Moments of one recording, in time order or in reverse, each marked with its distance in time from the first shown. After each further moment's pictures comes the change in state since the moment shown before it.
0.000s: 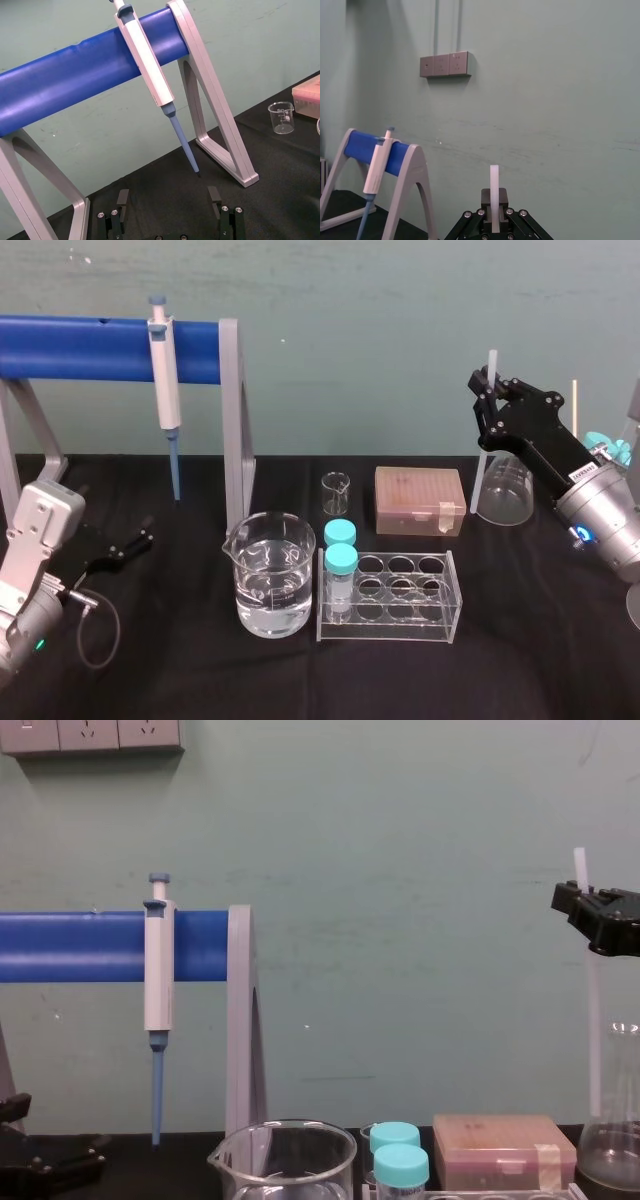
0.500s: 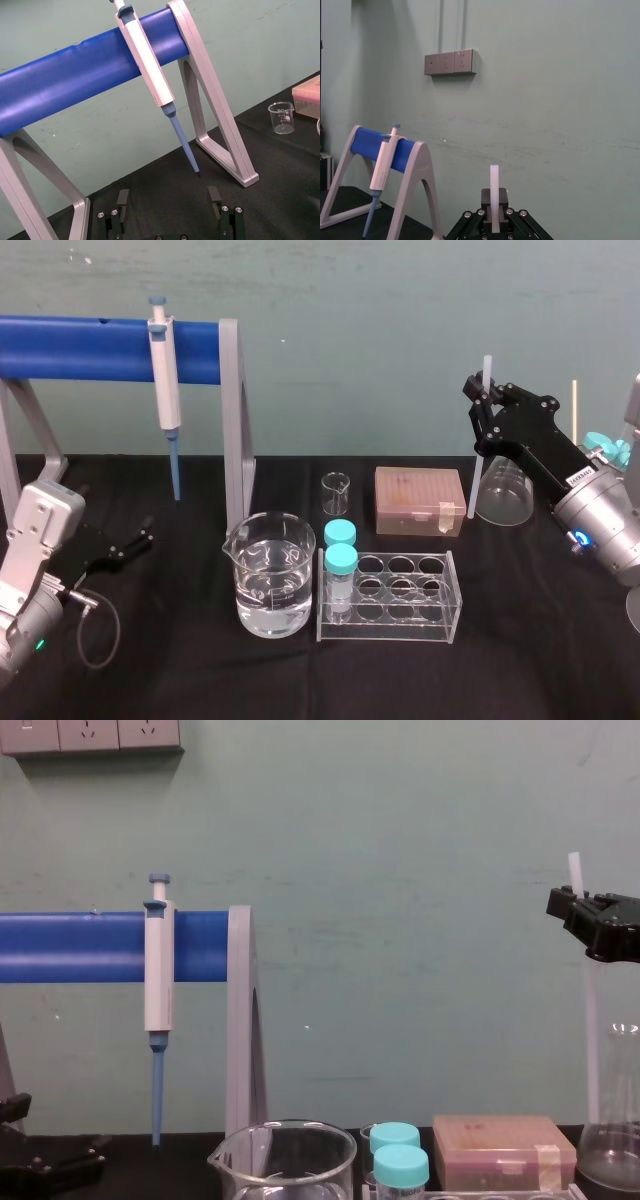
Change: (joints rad) left arm 0.000 0.000 0.000 0.000 0.000 0.000 0.000; right arm -0.007 0.008 -0.009 -0.009 0.003 0.005 0.007
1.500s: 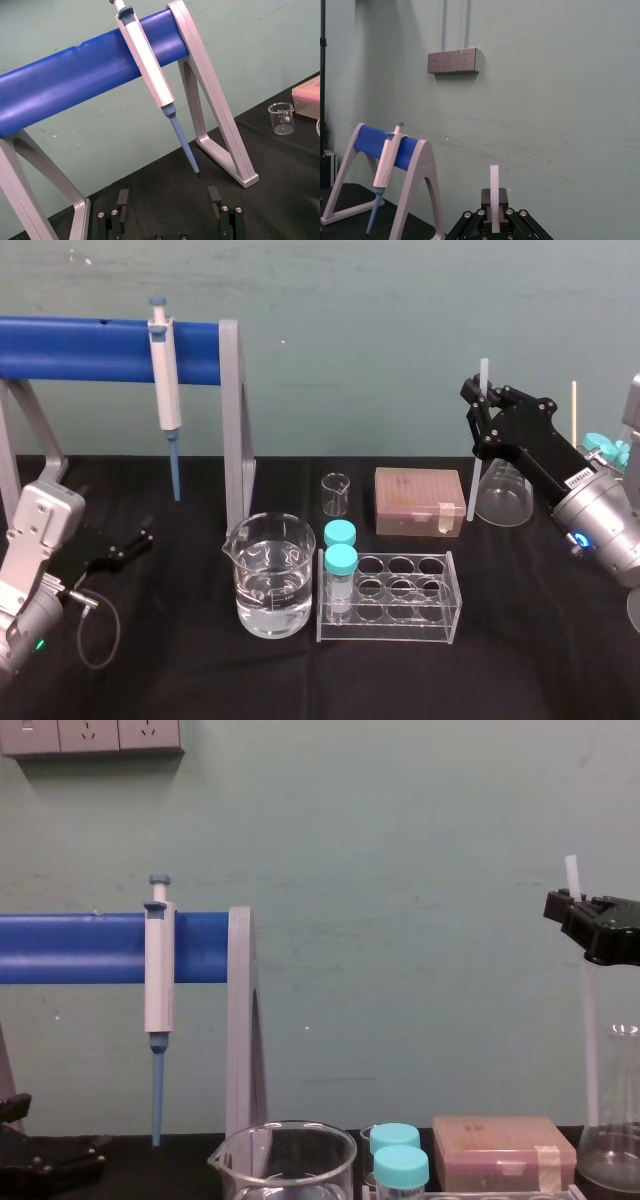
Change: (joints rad) left arm 0.000 0.000 0.000 0.000 0.000 0.000 0.000; right arm 0.000 0.010 -0.009 -0.003 0.003 0.004 0.004
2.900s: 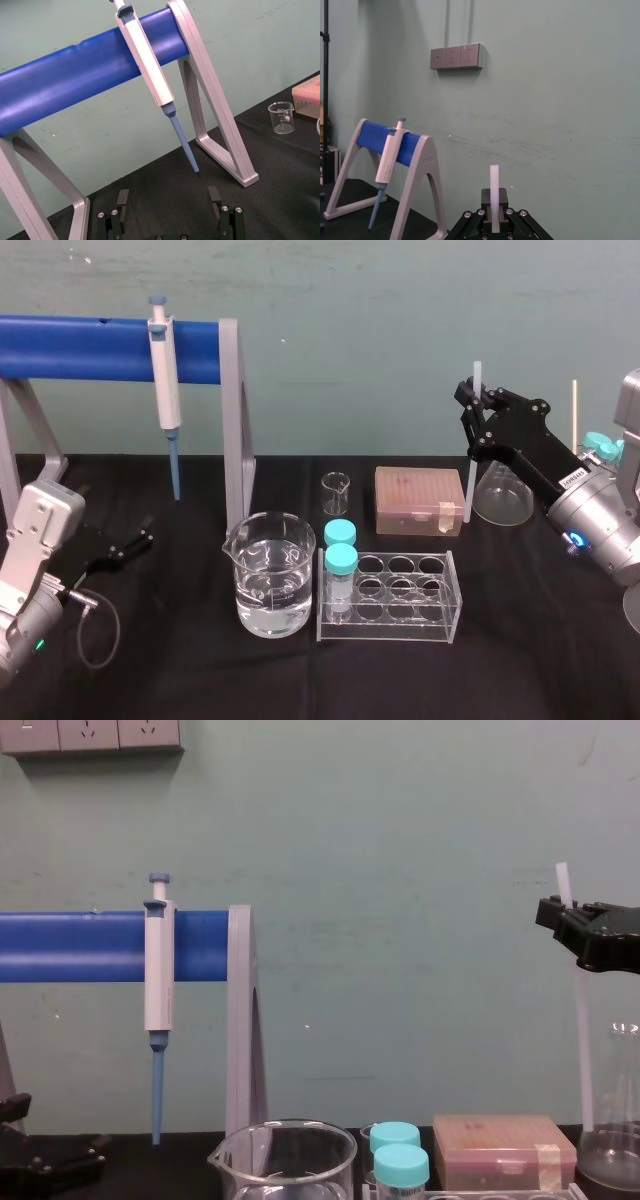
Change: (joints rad) left arm 0.000 0.000 0.000 0.000 0.000 0.000 0.000; right arm 0.017 0.001 -0.014 0.023 -0.003 -0.002 0.011
